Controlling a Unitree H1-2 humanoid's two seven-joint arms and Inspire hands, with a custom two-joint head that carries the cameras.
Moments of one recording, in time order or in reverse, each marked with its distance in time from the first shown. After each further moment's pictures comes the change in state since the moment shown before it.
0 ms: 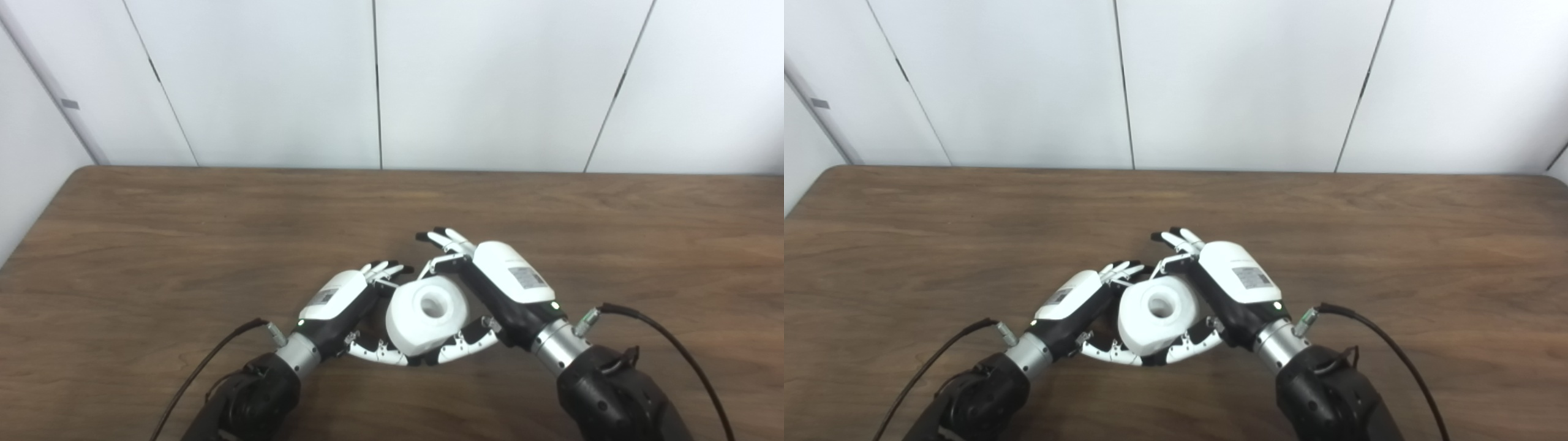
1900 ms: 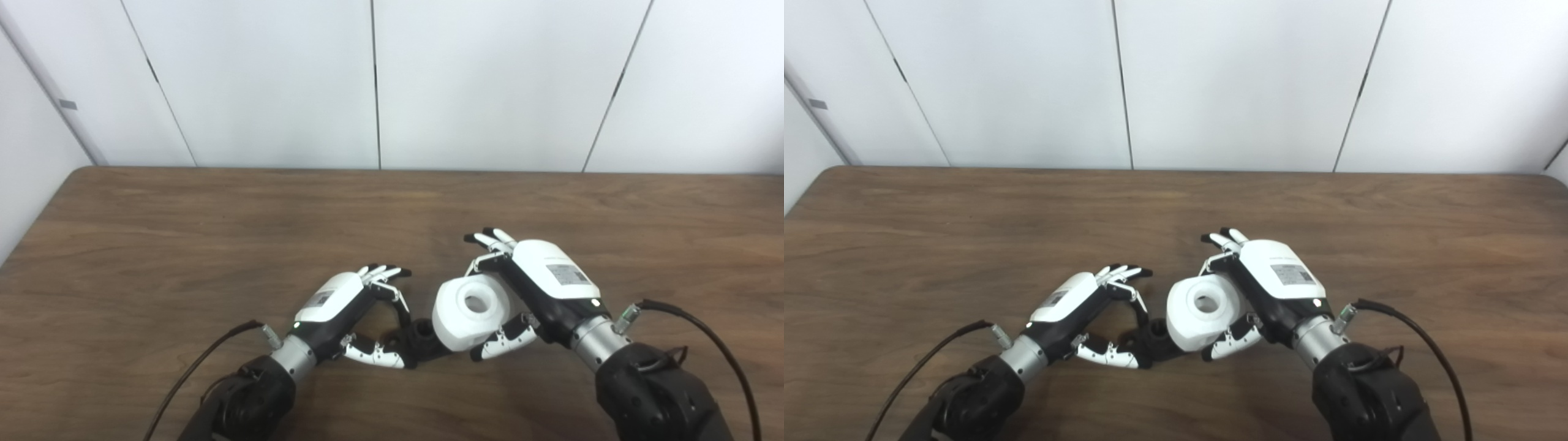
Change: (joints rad) left arm 0.014 0.009 0.009 -0.022 -0.008 -0.001 -0.007; right arm 0.019 -0.040 -0.113 -0.072 -0.126 0.048 0.165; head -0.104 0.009
